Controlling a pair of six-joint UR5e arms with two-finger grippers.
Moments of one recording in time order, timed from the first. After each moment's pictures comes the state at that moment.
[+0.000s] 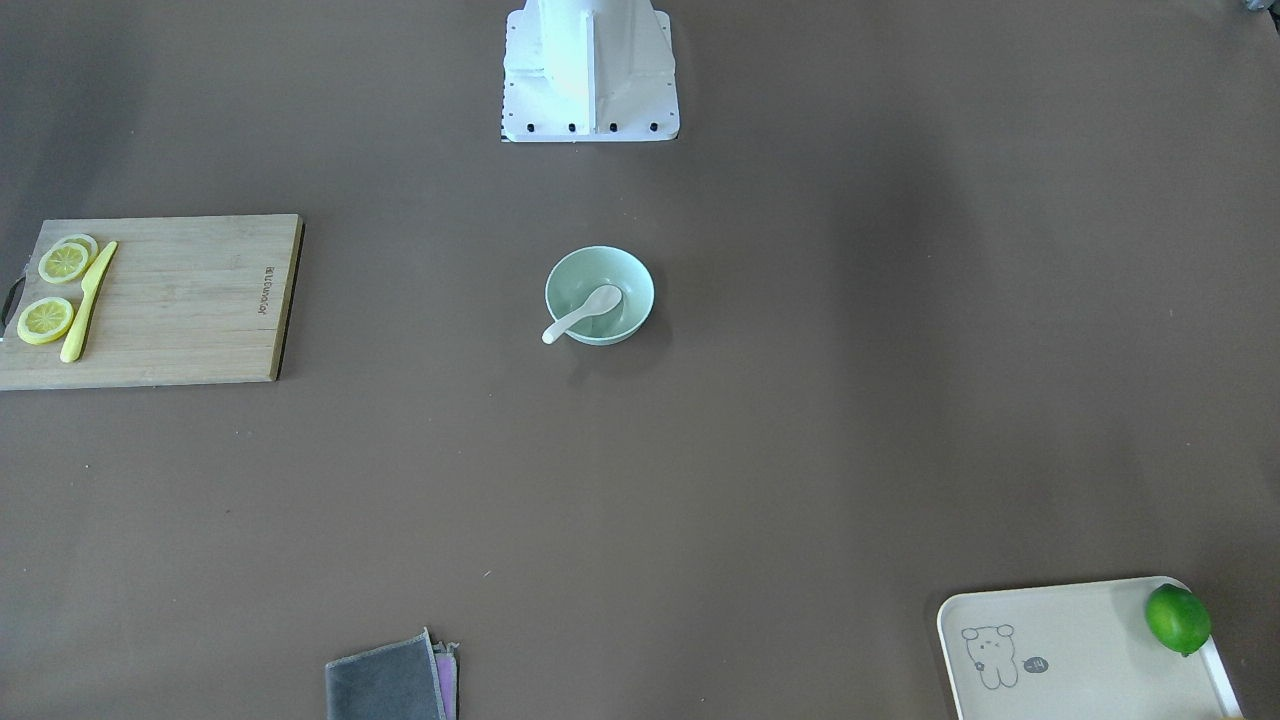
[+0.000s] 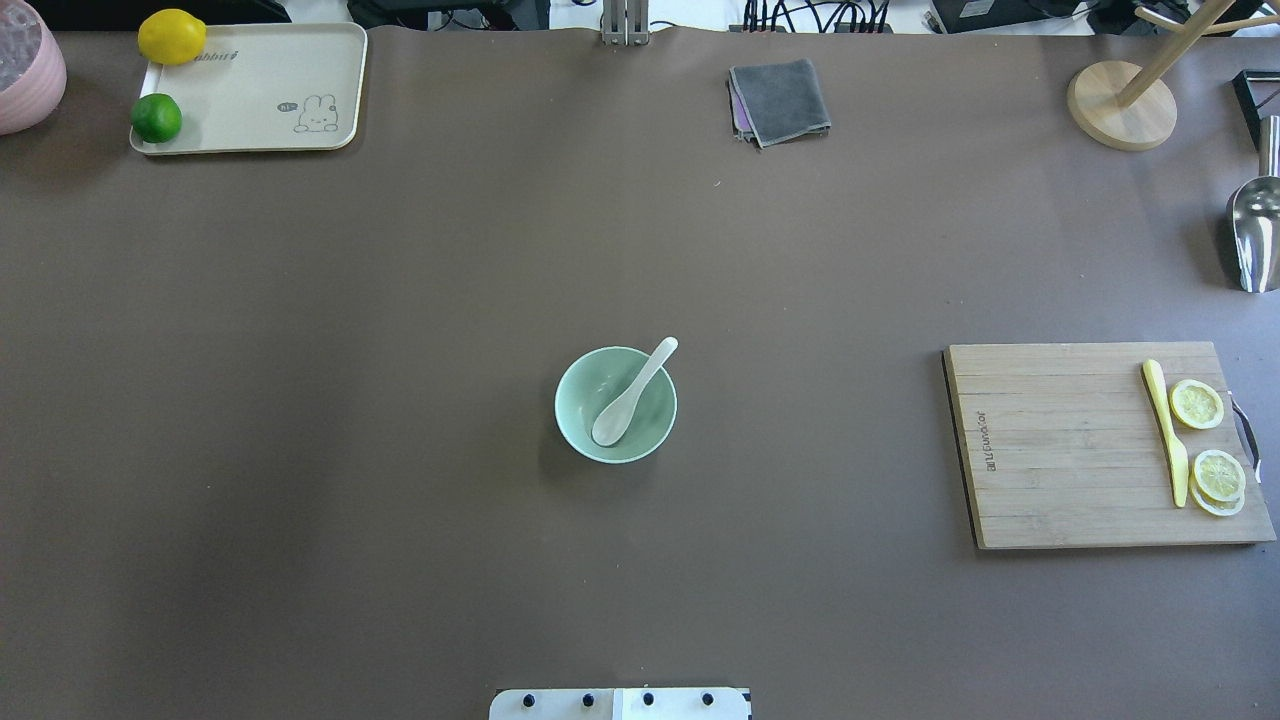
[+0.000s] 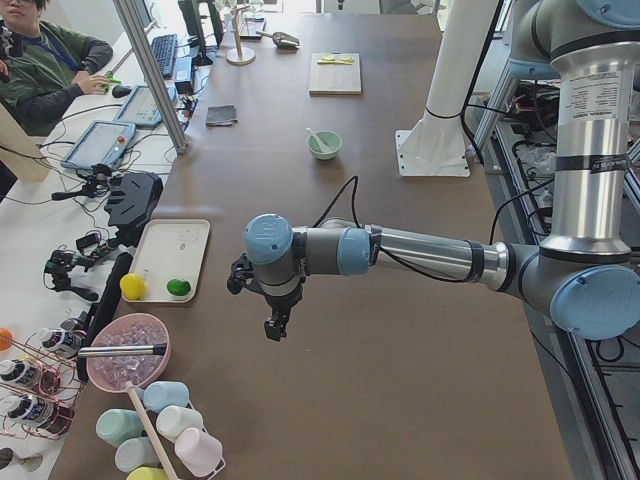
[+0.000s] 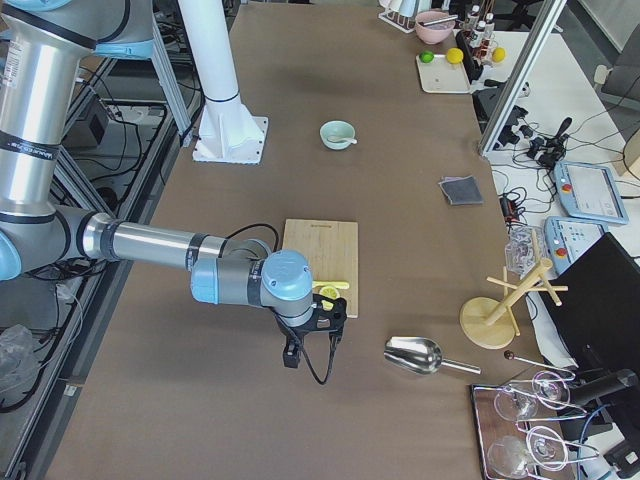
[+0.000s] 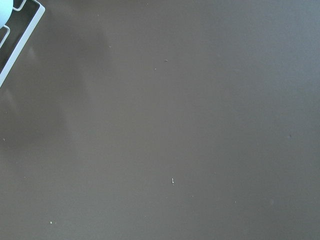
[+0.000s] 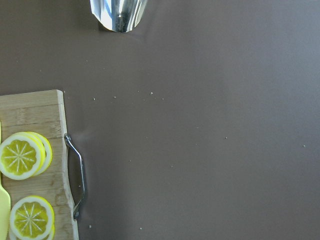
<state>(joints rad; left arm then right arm) -1.56 -1.52 -1.76 -1.41 -2.38 0.32 1.61 -1.90 1.79 -1.45 2.33 0.09</state>
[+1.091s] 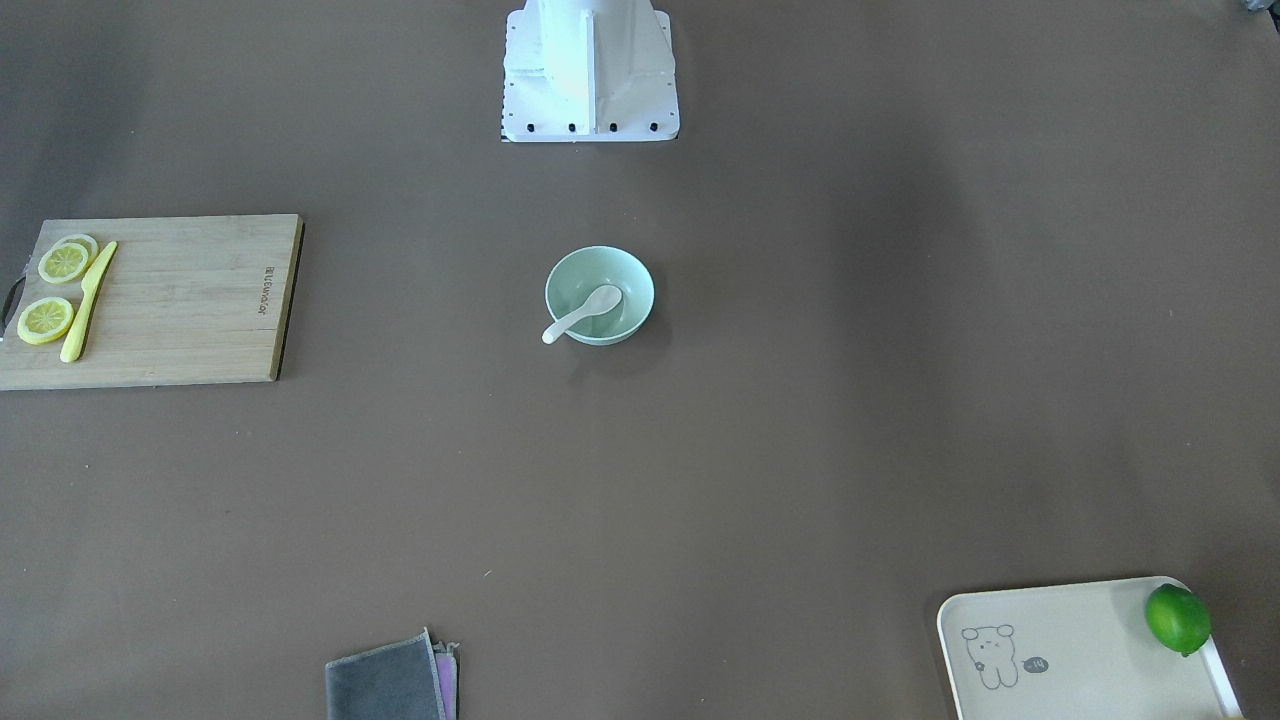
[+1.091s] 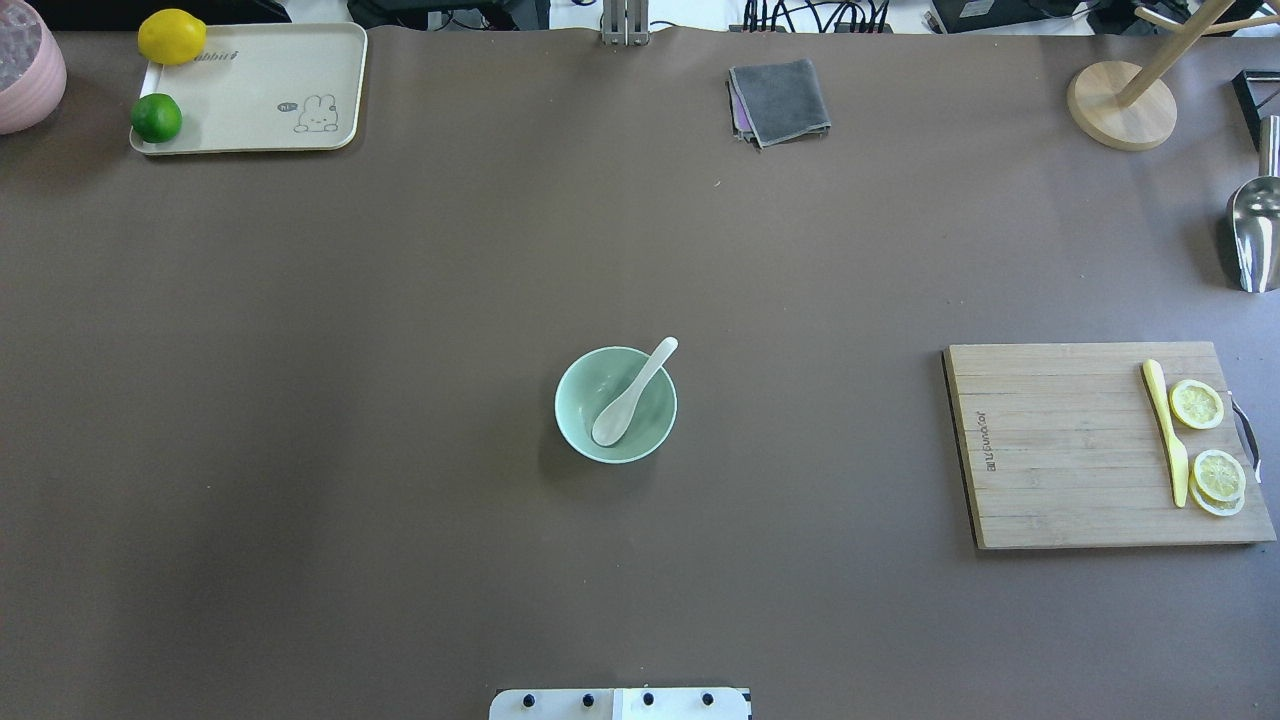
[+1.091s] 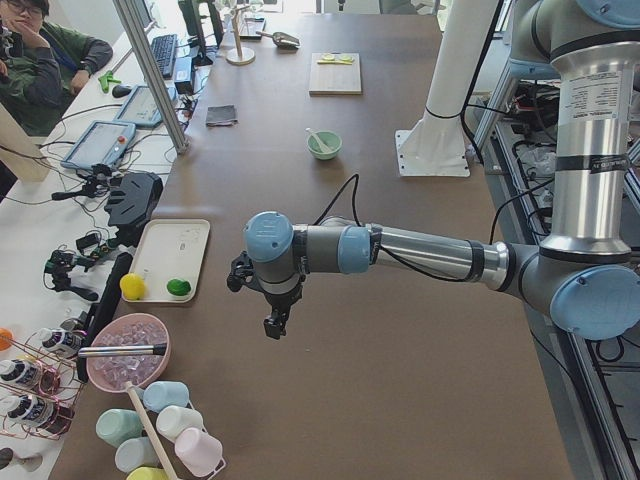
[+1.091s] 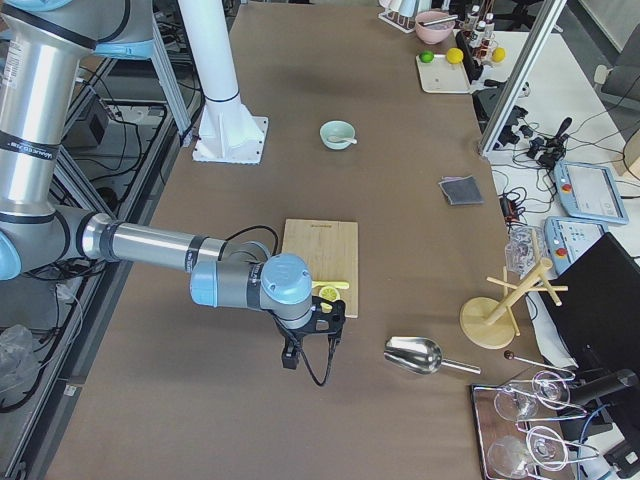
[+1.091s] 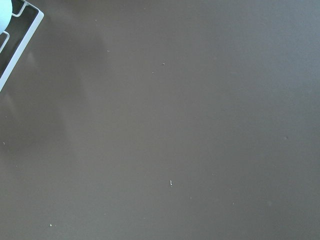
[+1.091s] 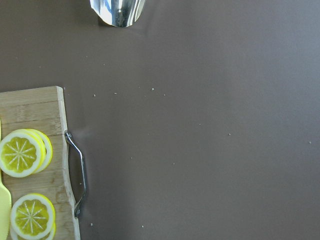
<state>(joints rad) -1.56 -1.52 -1.76 -1.41 -2.38 0.32 1.61 -1.90 1.78 -1.44 2.35 0.09</state>
